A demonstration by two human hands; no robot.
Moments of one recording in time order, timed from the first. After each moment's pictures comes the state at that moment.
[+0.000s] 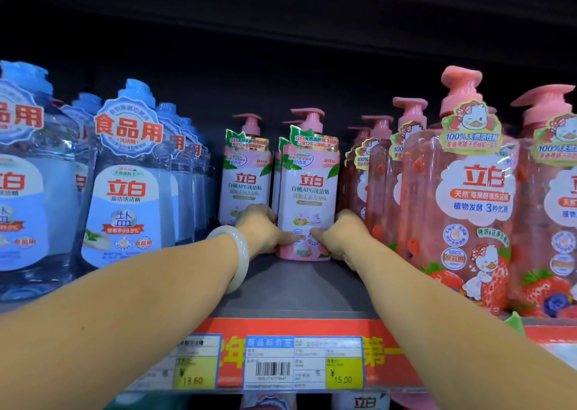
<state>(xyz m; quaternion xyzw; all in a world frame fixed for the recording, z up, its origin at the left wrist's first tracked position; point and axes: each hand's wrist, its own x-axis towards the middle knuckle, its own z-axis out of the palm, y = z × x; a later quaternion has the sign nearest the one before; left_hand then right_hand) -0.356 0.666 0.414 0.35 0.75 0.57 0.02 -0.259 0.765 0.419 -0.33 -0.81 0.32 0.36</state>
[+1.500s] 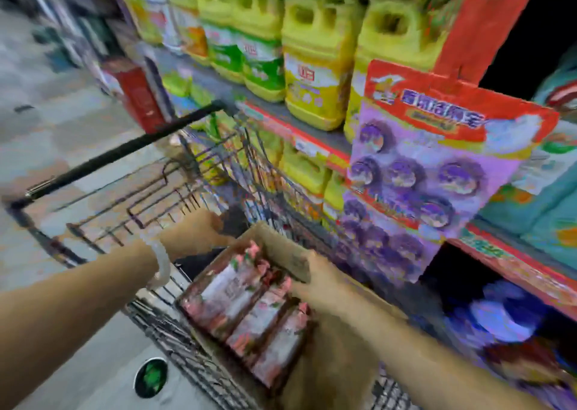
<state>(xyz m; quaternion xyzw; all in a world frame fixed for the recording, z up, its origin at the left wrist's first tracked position) -0.305 0.003 0.052 -0.08 0.96 0.18 0.22 -0.274 0.224 -0.009 0.08 -0.90 0.34 -0.25</state>
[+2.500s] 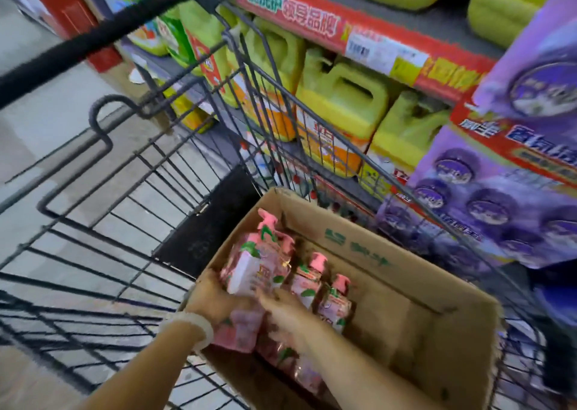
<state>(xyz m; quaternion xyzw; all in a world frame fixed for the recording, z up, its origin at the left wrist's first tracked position) -0.311 -0.073 -0.222 -0.28 0.82 0.45 0.24 -0.303 0.078 -0.217 -0.27 -0.56 0.63 -0.46</state>
